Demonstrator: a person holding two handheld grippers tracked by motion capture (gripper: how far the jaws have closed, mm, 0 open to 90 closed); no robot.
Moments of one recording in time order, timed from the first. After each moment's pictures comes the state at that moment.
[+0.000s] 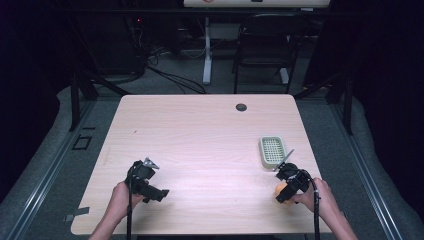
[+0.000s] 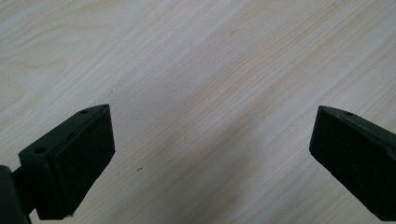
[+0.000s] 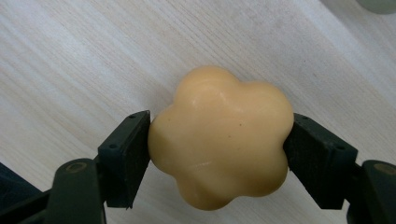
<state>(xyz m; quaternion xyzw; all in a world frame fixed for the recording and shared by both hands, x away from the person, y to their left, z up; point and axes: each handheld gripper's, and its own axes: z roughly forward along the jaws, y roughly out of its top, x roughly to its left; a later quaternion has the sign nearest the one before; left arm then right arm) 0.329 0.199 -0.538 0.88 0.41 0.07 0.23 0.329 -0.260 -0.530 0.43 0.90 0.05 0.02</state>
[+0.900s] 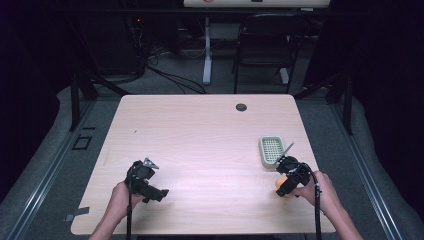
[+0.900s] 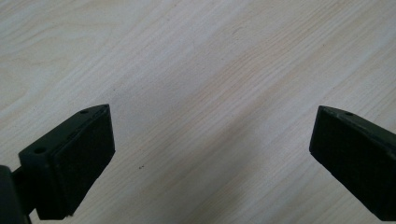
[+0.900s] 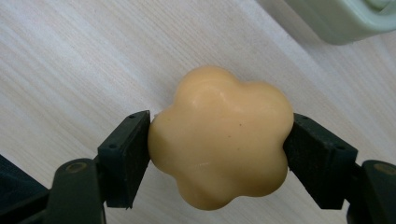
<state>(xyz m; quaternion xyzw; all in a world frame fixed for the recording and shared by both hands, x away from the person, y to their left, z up) 0.329 0.200 -0.539 0.88 0.41 0.07 0.22 0.340 -0.258 -0.508 0.41 0.91 0.04 0.03</state>
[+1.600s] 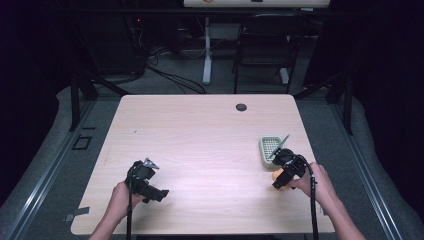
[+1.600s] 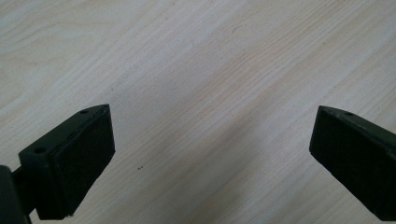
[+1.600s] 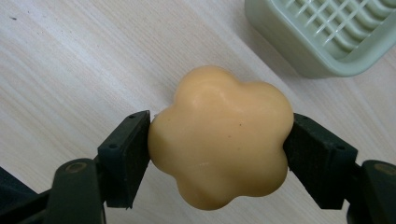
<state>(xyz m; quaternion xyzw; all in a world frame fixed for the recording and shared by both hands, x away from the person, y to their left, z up) 0.329 0.200 -0.540 0.88 0.41 0.07 0.22 0.357 -0.247 -0.498 0.41 0.91 0.05 0.04</state>
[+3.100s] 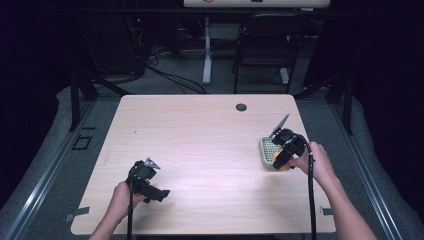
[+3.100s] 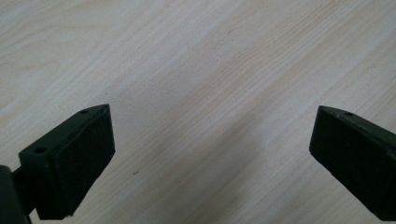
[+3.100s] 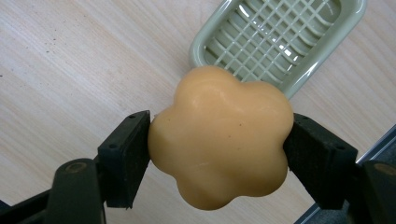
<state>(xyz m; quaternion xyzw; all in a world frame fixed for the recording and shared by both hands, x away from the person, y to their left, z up) 0.331 0.197 -0.541 0.88 0.40 0.07 0.22 0.402 -0.248 -0.467 0.43 0.90 0.05 0.06</state>
